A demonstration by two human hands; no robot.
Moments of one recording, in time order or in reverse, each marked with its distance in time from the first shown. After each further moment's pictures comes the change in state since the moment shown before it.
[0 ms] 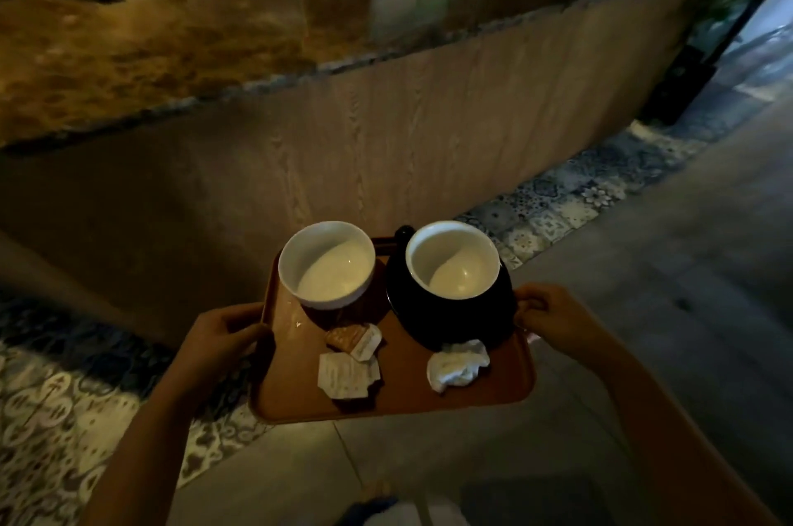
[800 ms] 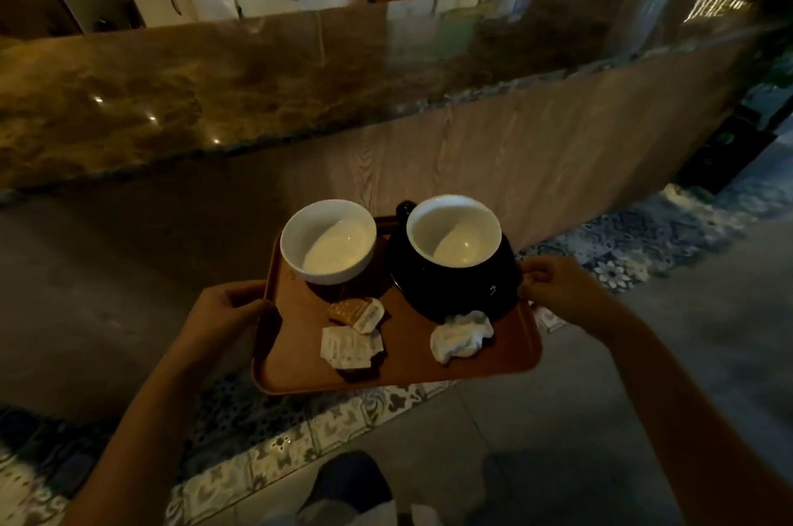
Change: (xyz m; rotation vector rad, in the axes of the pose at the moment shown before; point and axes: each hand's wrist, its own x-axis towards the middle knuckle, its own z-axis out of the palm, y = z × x) left_hand 0.260 0.188 0.217 -0.054 0.109 0.003; right_hand 0.324 0.007 -0.268 -0.055 -0.067 -0.131
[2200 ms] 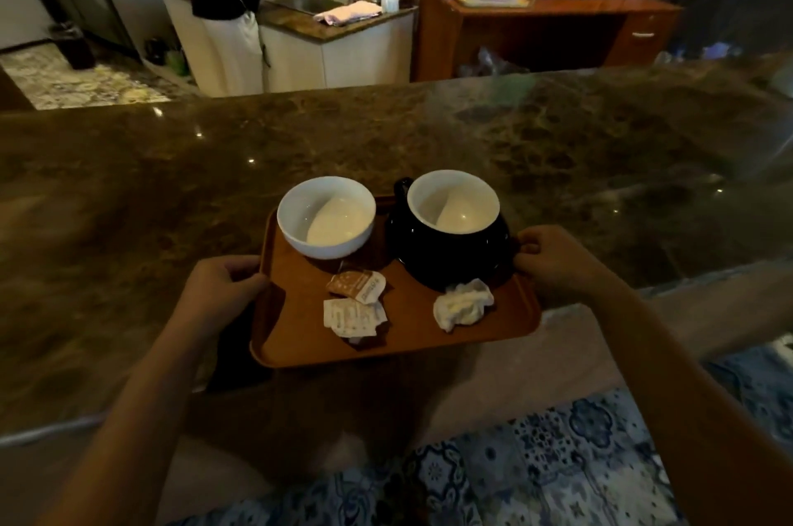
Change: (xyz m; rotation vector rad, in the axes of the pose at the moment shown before) left_hand 0.463 0.252 0.158 0.108 0.324 -0.173; right_hand 0.580 -0.047 -0.229 -0.201 -0.076 -0.155
